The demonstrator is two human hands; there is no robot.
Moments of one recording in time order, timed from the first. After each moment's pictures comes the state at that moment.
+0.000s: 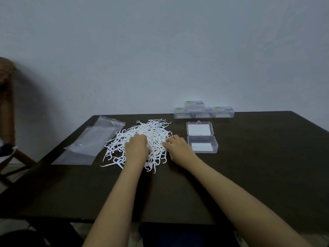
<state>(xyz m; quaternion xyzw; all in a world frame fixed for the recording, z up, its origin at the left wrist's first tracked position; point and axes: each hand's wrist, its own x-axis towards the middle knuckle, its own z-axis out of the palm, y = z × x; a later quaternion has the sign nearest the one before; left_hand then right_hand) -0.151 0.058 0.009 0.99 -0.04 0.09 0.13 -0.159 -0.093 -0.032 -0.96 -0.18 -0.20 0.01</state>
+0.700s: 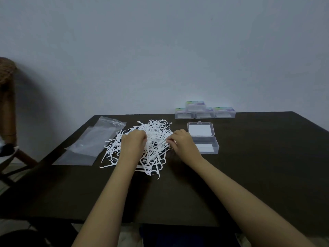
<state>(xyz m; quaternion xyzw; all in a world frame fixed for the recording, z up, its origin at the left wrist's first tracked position) -0.153 0.073 0.021 0.96 -0.12 0.20 0.13 -0.168 -0.095 -0.011 -0.92 -0.17 -0.29 0.21</state>
